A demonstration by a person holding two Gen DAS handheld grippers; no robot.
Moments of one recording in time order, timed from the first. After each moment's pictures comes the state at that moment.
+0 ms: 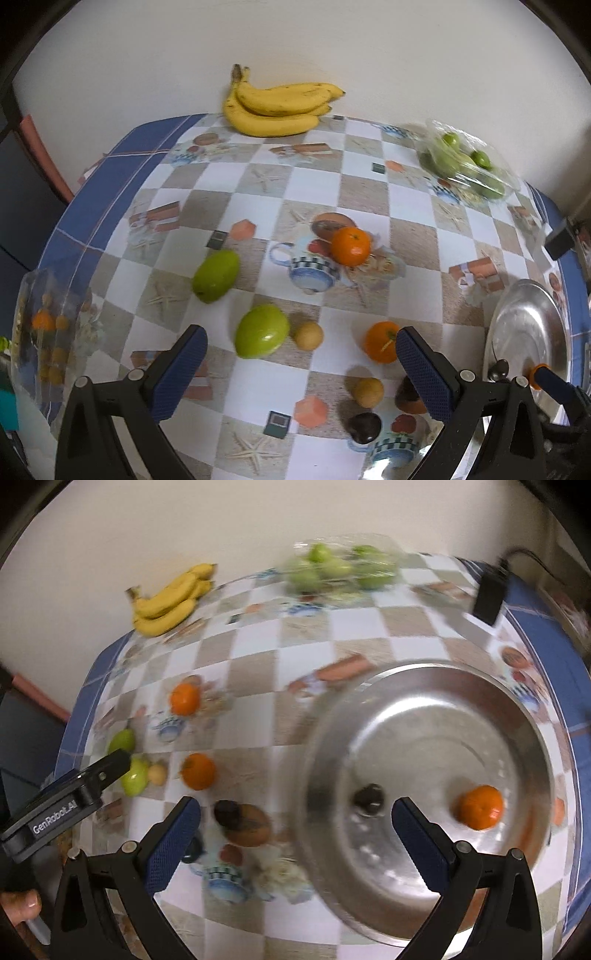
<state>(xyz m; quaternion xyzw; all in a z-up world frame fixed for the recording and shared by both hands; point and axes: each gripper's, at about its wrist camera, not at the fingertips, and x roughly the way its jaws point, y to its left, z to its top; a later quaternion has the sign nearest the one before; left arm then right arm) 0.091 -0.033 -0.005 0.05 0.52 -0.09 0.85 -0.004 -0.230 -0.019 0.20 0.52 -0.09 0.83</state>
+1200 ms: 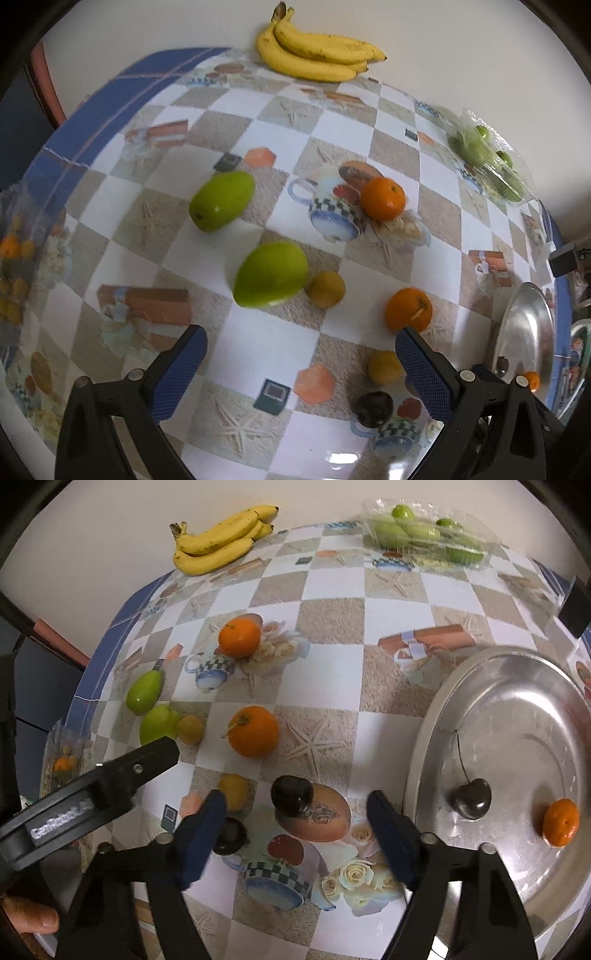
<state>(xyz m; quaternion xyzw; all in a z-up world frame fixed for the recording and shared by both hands) 0.090 -0.005 -0.050 -0.04 0.59 -0.08 0.80 0.028 -0.179 -0.060 0.18 0.57 0.01 0.80</state>
